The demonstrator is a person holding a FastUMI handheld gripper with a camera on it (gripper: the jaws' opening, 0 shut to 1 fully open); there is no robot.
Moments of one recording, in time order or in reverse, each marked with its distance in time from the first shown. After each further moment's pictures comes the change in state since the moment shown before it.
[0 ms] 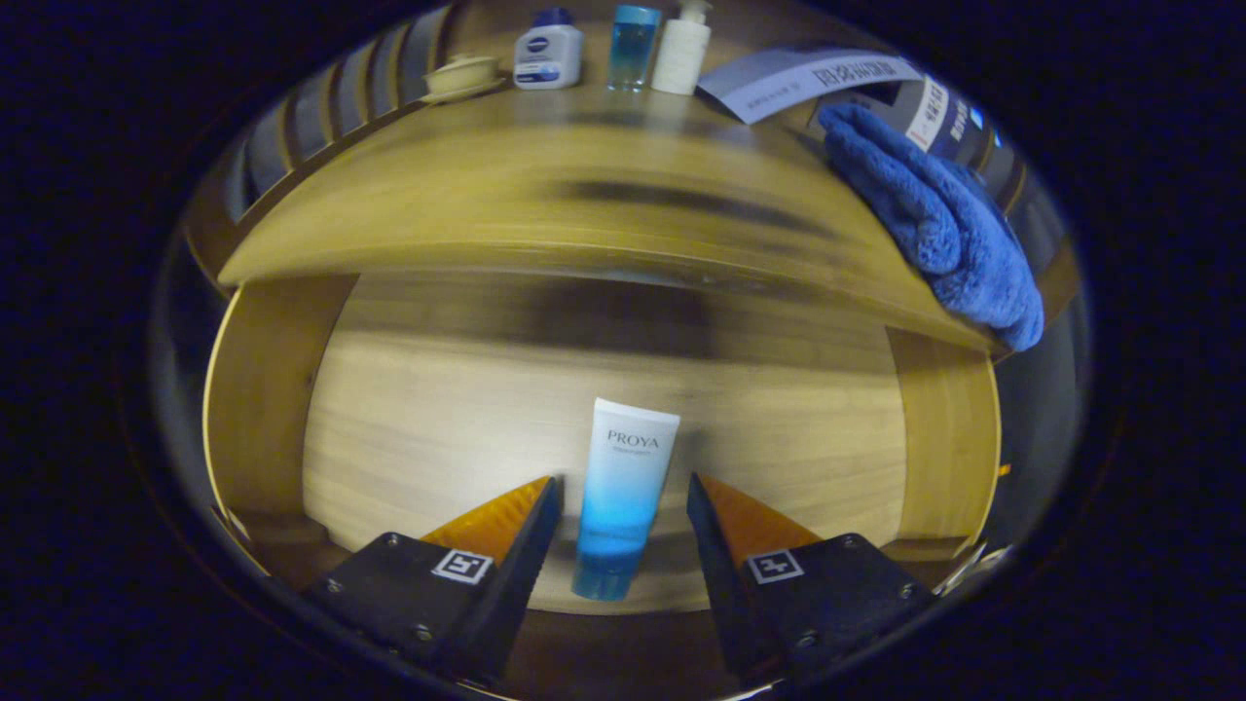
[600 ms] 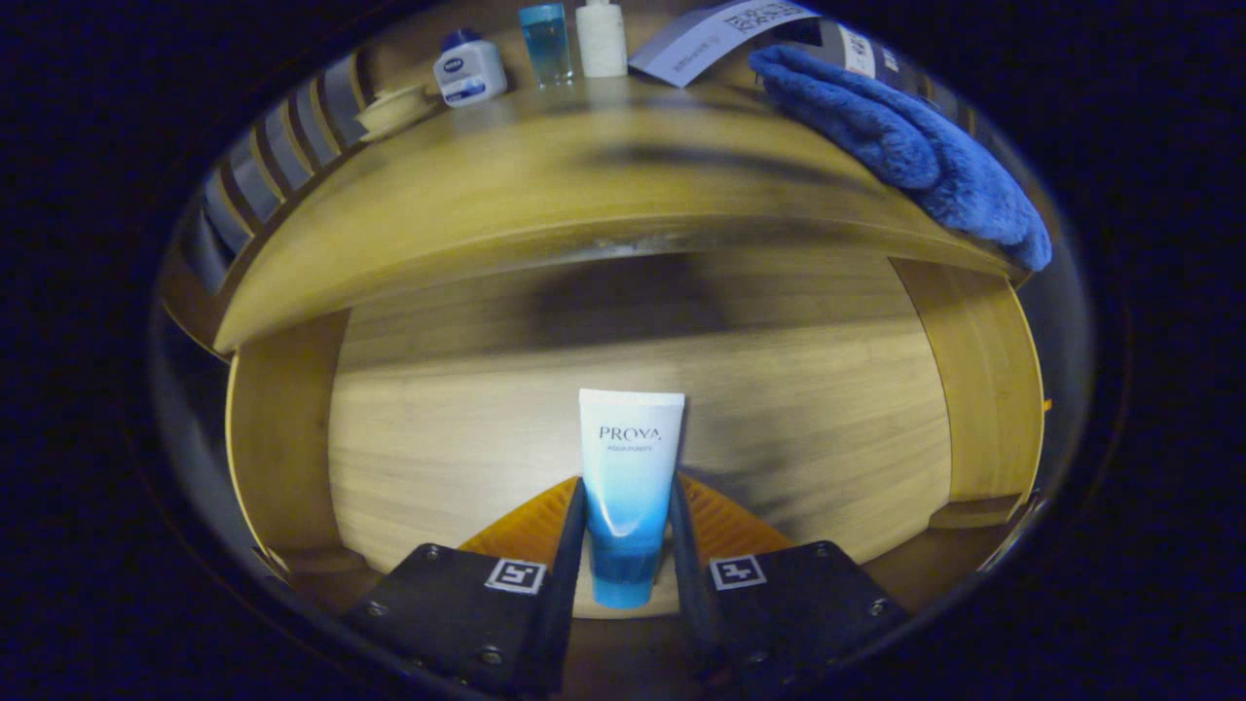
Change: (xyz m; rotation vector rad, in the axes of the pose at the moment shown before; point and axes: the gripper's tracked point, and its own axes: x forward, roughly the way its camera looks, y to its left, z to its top) arm -0.004 0.002 0.002 0.145 -0.078 0.129
